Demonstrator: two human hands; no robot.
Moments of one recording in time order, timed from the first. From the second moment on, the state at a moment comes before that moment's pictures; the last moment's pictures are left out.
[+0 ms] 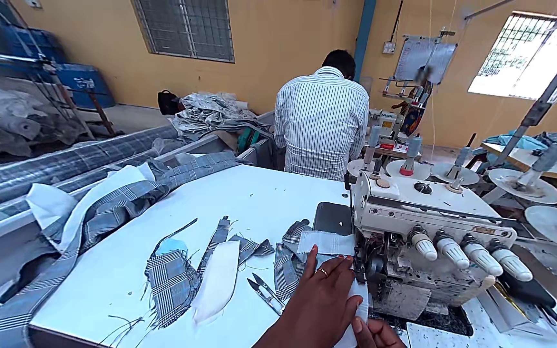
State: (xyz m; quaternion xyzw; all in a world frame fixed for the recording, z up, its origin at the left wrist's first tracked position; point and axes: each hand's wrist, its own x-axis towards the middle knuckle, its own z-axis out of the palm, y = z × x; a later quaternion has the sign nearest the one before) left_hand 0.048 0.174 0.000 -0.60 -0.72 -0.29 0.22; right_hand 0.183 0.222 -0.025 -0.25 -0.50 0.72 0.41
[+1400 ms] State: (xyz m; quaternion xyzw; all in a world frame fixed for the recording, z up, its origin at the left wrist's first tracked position) left_hand 0.041 0.168 -0.014 -0.66 -0.61 -0.35 0.28; right_hand 0.178 0.220 -0.031 -0.20 -0.60 0.61 0.48
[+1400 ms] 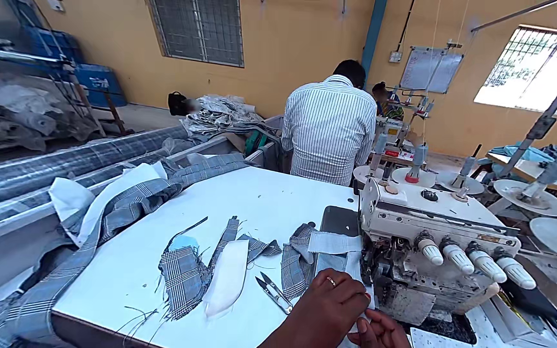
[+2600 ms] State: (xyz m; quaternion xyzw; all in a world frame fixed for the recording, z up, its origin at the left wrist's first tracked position) left_hand -0.025 0.170 0.027 -0.83 -0.48 -0.29 0.06; right_hand 0.176 0.223 -0.033 -0.22 -0.87 0.00 0.44
